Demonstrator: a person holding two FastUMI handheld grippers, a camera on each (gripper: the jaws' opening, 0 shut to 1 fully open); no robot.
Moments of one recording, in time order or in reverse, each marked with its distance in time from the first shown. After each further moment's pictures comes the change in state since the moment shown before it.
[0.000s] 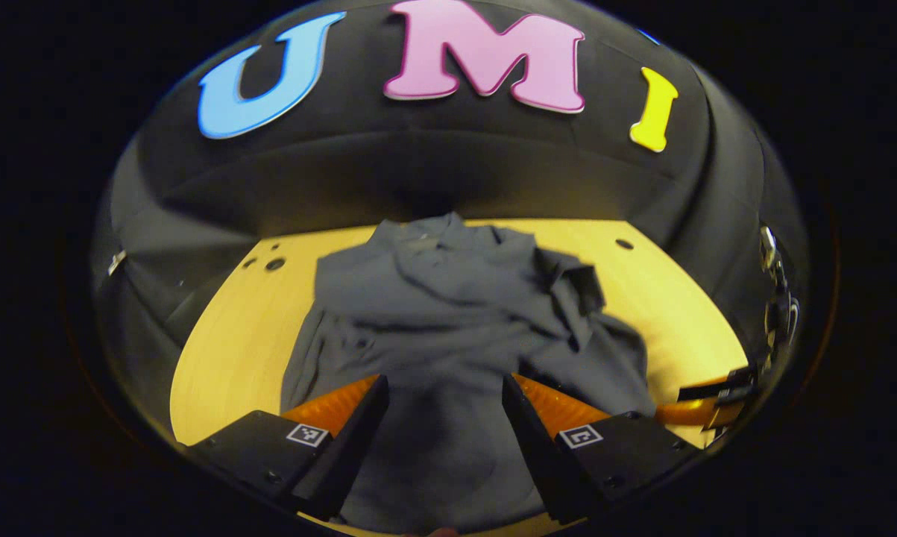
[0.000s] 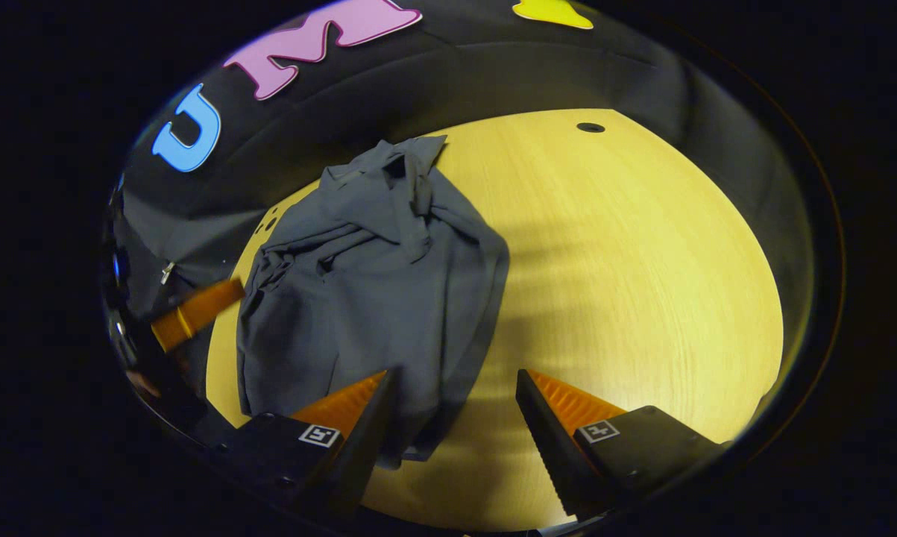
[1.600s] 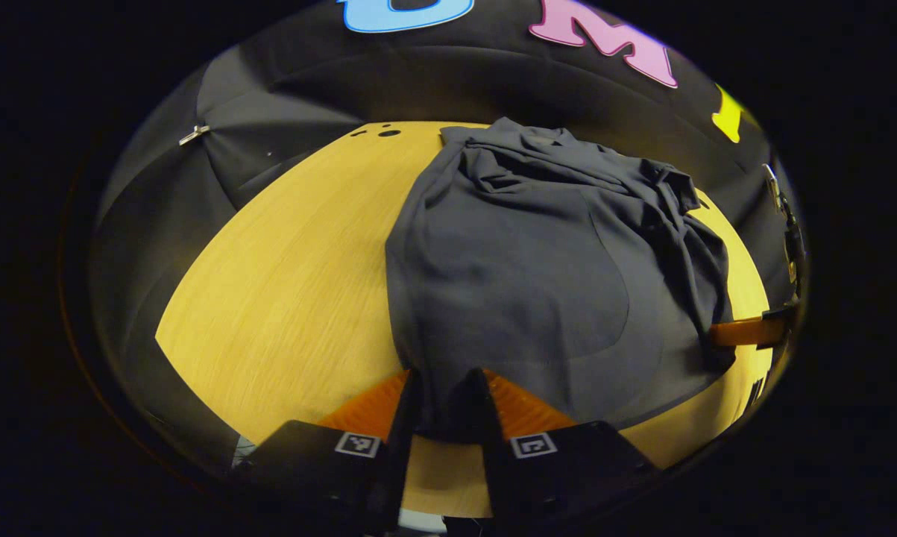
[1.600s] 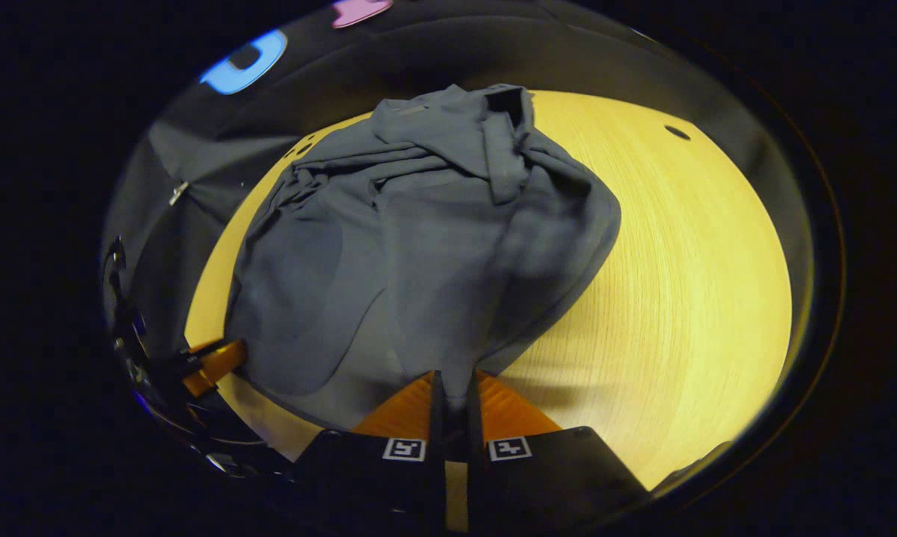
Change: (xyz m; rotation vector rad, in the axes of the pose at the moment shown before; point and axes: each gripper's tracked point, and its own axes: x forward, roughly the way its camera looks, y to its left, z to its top) left arm -0.026 0.077 -0.158 -0.195 0.204 0.164; right arm 0.038 0.049 -0.042 -0.165 0.159 0.046
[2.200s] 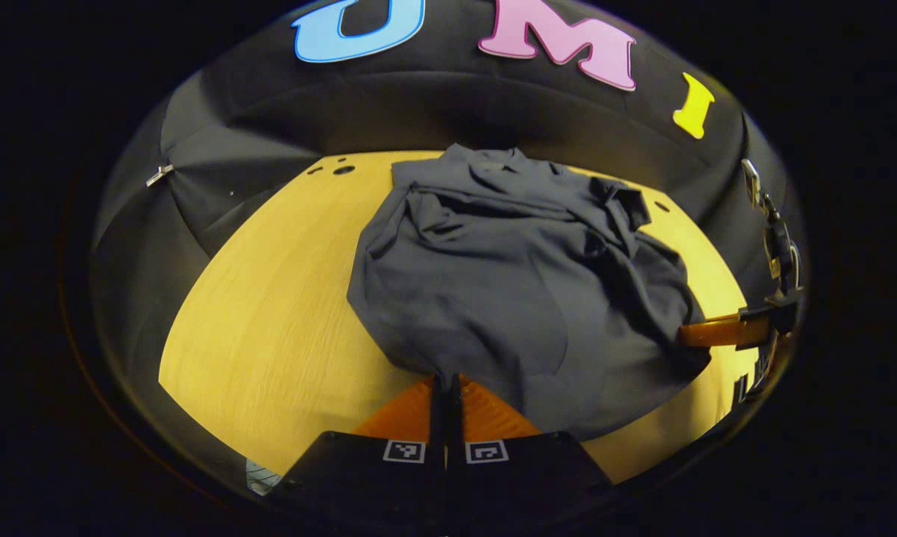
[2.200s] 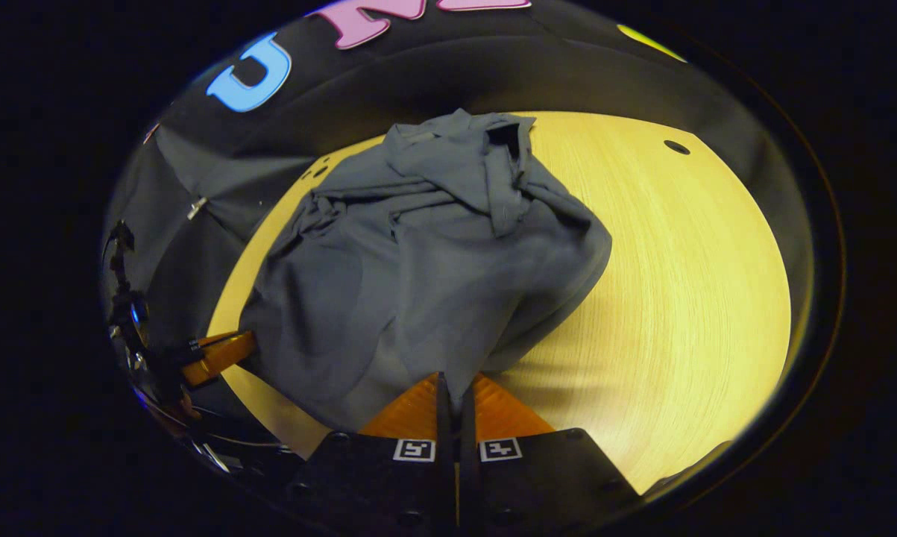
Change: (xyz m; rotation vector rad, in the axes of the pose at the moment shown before) left arm -0.032 -0.036 0.062 0.064 -0.096 -0.104; right arm -0.034 0.007 0.035 -0.018 -0.117 0.054
